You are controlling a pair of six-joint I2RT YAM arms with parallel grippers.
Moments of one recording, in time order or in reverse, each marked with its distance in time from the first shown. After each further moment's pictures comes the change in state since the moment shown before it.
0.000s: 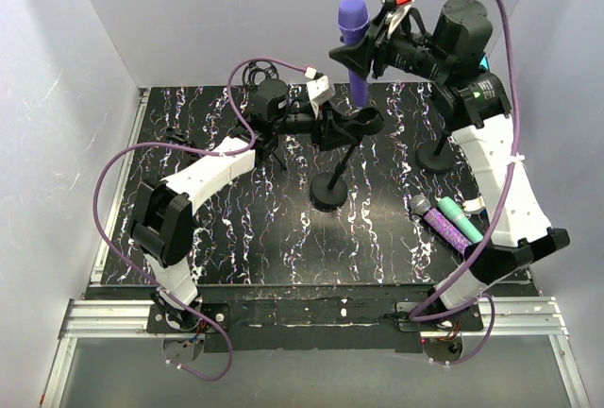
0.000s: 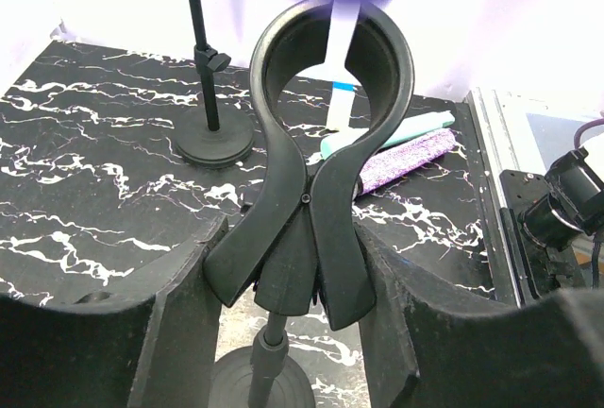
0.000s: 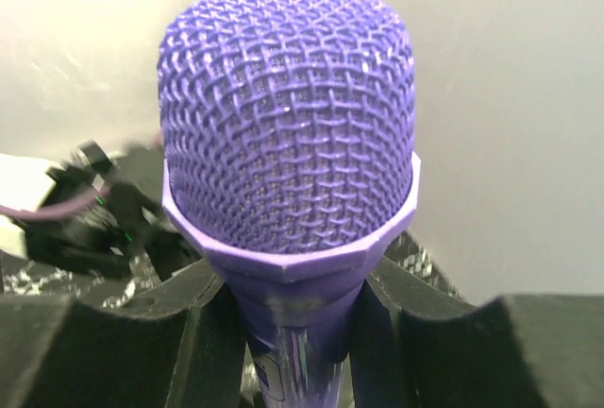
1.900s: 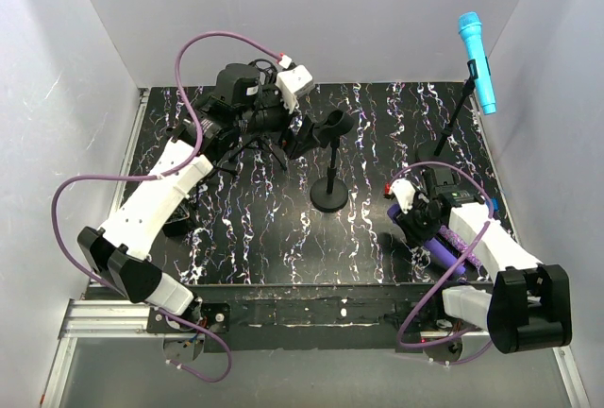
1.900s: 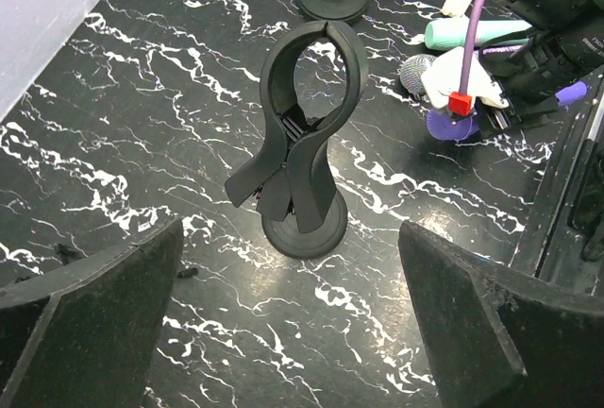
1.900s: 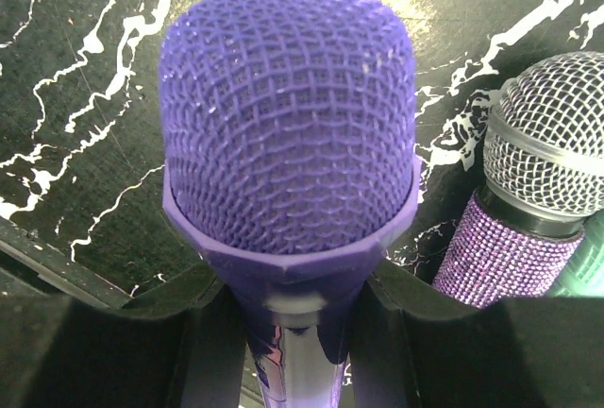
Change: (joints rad) left arm 0.002 -0.282 0.235 -0.879 -0.446 0.225; right arm -0.256 -0.413 -1.361 -0.302 0.421 -0.539
